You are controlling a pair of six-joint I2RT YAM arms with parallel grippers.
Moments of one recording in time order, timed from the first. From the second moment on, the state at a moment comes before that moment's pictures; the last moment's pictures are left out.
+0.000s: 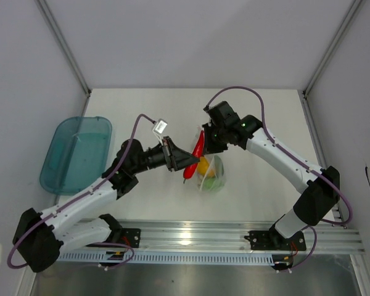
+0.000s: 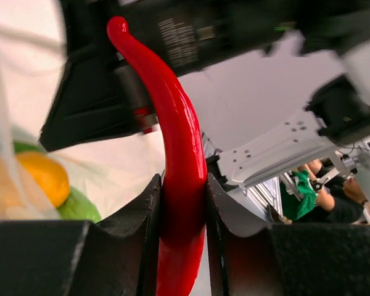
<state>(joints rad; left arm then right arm) -0.70 0.97 0.66 0.38 0.52 -0.82 0.70 1.57 1.51 -0.86 -0.11 0.51</state>
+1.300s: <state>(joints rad) -0.82 1.29 1.05 -0.31 0.01 -0.85 0.72 1.56 1.53 -0.92 -0.01 0.54</state>
